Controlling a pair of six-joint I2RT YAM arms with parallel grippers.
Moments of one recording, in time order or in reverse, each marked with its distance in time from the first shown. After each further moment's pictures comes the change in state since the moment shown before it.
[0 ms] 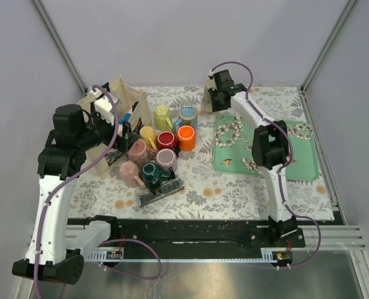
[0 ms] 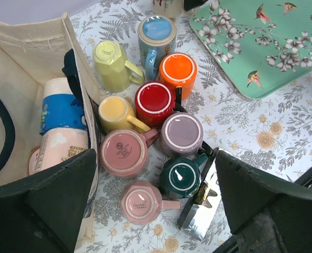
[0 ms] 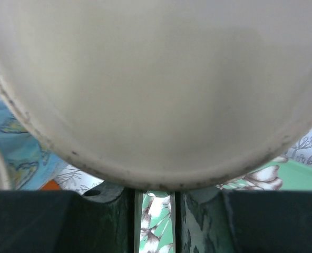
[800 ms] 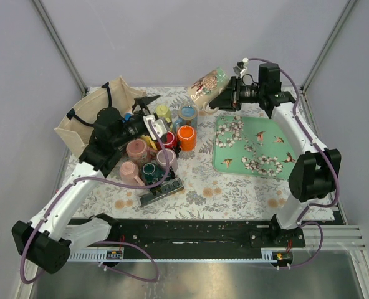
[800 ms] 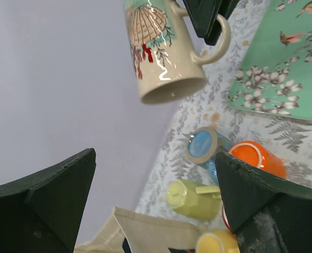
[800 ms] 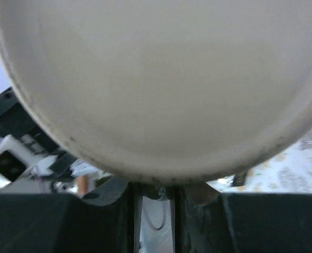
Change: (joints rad) left arm -0.352 0.095 -0.289 0.764 -0.003 0.589; right arm -0.193 -0.622 -0.503 0.278 -1.101 0.552
